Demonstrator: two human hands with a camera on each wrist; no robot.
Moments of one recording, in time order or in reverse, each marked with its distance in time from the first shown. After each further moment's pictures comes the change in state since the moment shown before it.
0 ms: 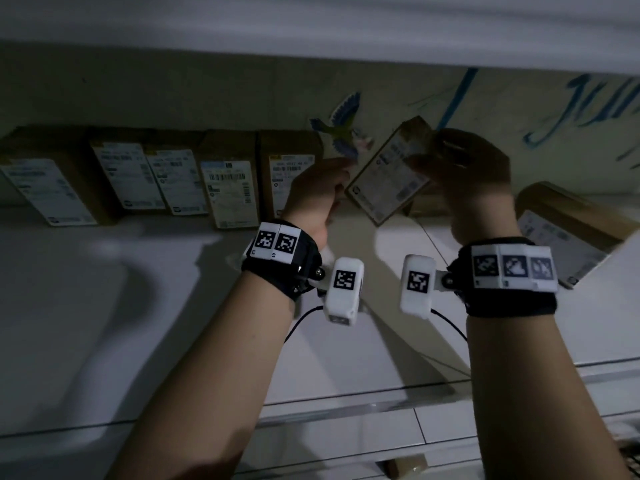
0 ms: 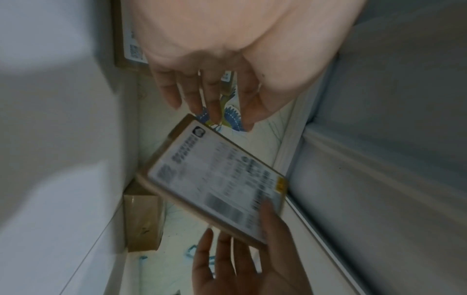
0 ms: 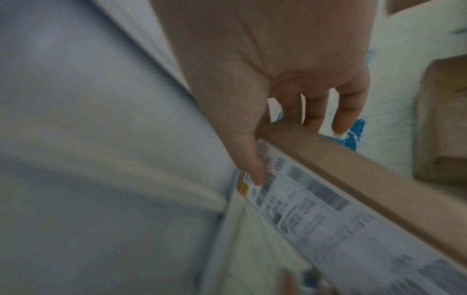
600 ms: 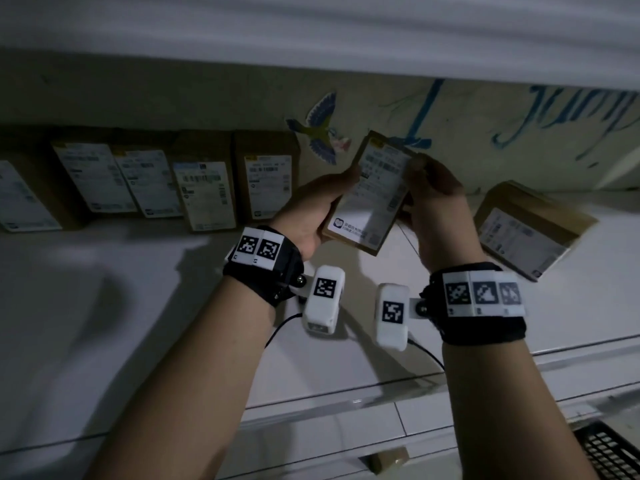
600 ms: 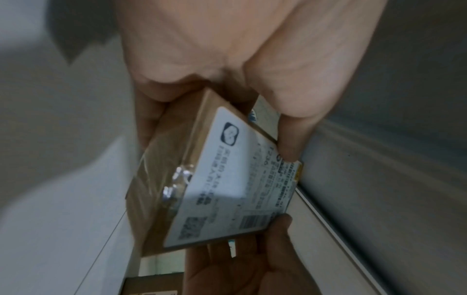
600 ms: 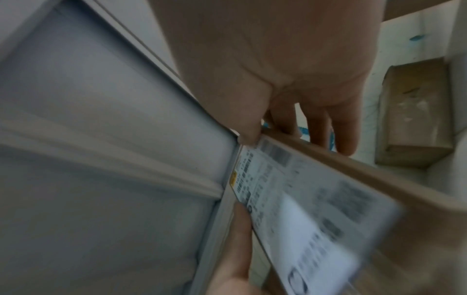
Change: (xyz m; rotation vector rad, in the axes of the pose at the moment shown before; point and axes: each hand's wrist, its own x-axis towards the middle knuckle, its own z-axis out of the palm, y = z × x) left_hand -0.018 -0.006 0.007 0.037 -0.435 -0.128; right_hand -0.041 -0.002 0.000 0.216 -0.100 0.173
